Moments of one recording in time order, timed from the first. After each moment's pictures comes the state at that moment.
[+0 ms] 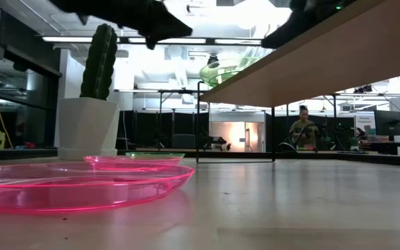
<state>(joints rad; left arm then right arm) 0.17 1.25 0.80 0.25 0.01 0.04 -0.14 0.94 0.59 0.10 0.00 0.18</state>
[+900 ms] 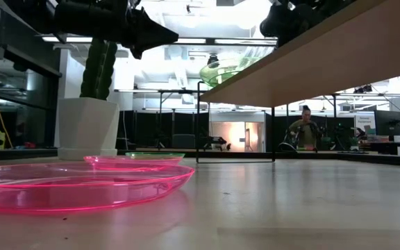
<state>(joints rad) 0.10 1.18 0.54 0.56 -0.04 0.05 -0.13 1.22 0.82 -0.33 -0.11 0.07</state>
